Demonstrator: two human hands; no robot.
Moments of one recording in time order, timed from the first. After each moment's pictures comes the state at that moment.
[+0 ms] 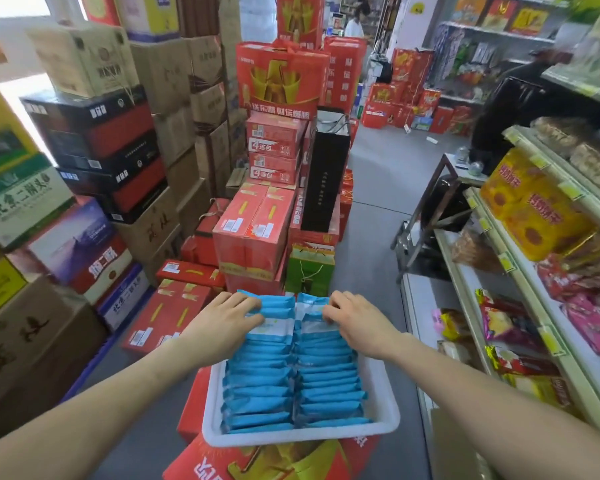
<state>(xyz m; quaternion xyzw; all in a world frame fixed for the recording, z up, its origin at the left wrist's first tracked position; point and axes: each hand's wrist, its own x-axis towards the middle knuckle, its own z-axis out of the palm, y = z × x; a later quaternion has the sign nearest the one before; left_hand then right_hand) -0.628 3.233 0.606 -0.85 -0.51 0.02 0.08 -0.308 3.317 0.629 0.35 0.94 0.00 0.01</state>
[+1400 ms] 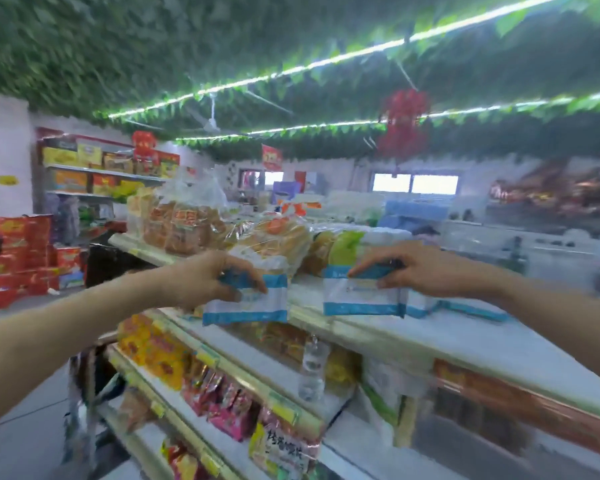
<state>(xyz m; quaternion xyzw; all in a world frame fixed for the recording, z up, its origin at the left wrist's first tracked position) -0.021 3.336 1.069 -0.96 0.00 -0.17 -0.24 0.235 3.038 1.114 0.73 0.65 0.01 -0.22</state>
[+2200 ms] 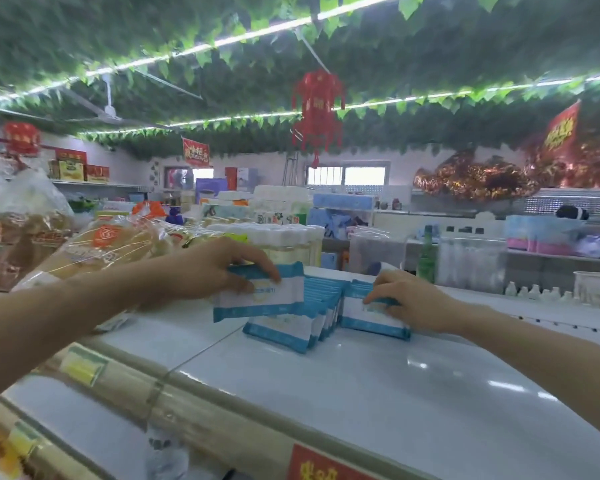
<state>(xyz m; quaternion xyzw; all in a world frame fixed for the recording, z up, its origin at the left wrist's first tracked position) 0.295 3.228 1.107 -0.96 0.09 -0.13 -0.23 0.557 2.916 1.041 0.84 0.51 0.19 -0.05</state>
